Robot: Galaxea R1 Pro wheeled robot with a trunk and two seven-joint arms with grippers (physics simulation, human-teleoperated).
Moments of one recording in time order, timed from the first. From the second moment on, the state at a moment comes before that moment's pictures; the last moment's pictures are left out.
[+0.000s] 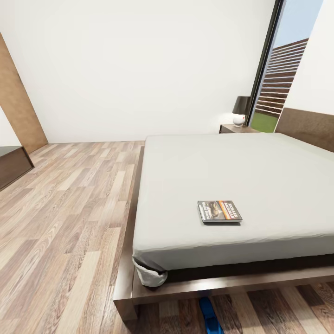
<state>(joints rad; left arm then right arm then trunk) -0.06 0.60 -0.50 -0.12 -2.05 0.09 0.21 -0.45 -0.32 0.19 0.04 -0.07 0.18 0.12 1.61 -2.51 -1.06</state>
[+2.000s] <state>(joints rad) -0.09 0.59 -0.50 -0.18 -2.06 0.11 0.38 -0.44 -0.32 0.19 0.03 -0.07 0.18 0.12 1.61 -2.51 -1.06</state>
